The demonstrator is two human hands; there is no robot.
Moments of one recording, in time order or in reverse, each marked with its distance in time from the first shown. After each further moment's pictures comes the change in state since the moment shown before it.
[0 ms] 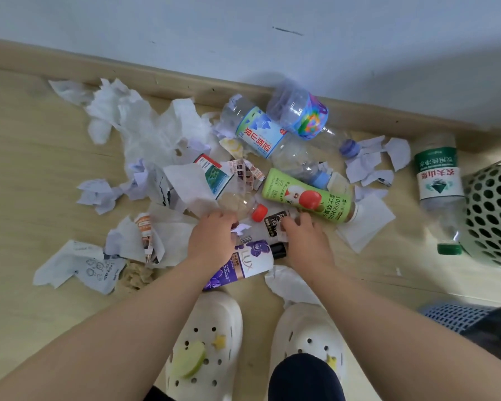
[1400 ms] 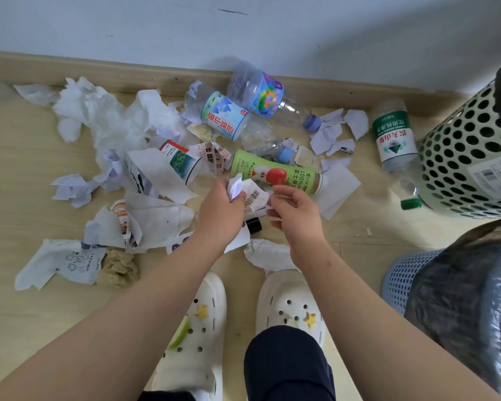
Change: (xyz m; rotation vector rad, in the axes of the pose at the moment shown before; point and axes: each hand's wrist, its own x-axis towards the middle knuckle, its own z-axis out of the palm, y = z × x) left_hand -0.038 0.074 -0.016 -0.714 0.072 -0.165; right_hand -0.051 0.003 -0.021 1.521 0.180 0.325
